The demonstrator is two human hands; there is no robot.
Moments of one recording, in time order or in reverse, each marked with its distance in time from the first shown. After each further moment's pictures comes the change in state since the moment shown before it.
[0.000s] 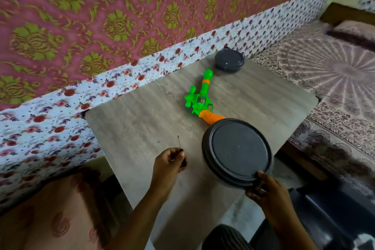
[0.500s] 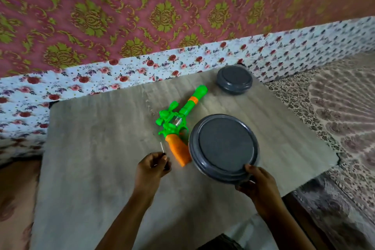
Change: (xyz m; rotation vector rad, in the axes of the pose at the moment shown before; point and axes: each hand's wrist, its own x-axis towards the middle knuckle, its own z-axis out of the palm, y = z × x) left_hand 0.101 -0.010 0.170 -0.145 0.395 0.007; right_hand 0.227 -0.145 -0.046 -0.272 -0.281 0.010
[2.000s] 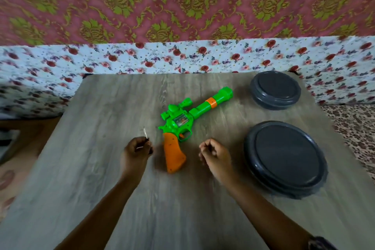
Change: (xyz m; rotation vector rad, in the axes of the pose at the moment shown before) left_hand 0.060 -0.040 0.020 0.124 0.501 0.200; right_hand 0.153 0.012 0.085 -0.585 -0.619 -0.389
